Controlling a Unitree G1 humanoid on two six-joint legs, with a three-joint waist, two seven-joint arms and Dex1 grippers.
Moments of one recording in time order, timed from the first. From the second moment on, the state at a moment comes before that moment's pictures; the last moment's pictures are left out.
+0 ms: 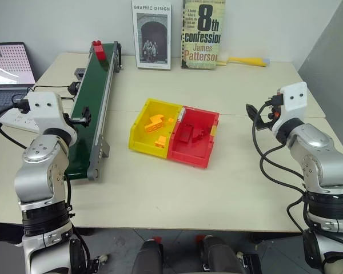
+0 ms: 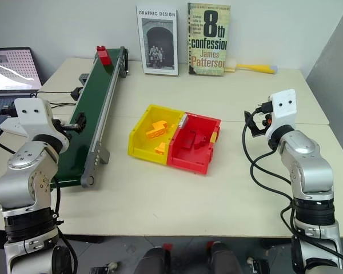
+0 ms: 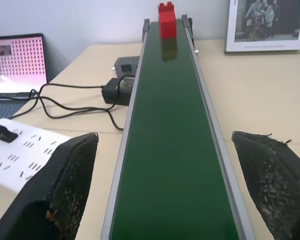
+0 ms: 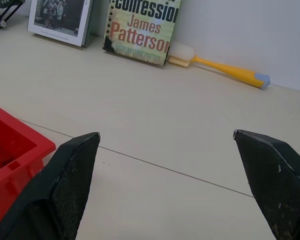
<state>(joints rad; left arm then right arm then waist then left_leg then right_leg) -0.44 0.51 0.40 -0.16 -0.23 0.71 -0.09 -0.55 -0.49 -0.14 -0.20 0.25 0.71 0.25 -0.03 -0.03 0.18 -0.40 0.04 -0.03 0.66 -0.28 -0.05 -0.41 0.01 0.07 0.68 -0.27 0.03</state>
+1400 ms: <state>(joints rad) -0.49 0.46 0.40 -0.10 -0.24 0.68 -0.06 -0.80 -0.66 -0.02 -0.21 0.66 0.86 0.94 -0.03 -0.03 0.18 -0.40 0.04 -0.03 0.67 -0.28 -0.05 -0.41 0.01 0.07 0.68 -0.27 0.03</state>
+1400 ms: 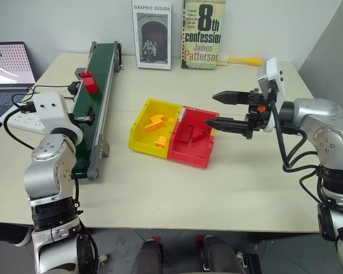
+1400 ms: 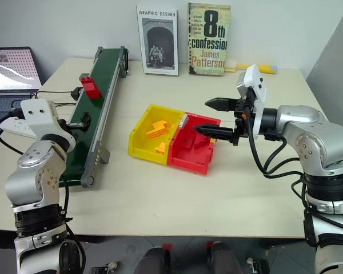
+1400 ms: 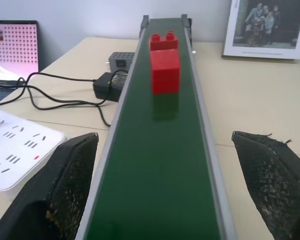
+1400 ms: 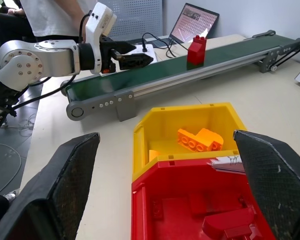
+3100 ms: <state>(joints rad) -0.84 0.49 -0.03 -0.05 -0.38 0.75 -0.59 -0.60 -0.87 -0.06 -0.53 0.63 0.99 0.78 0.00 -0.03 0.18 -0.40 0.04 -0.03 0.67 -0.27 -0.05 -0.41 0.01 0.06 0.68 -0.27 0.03</state>
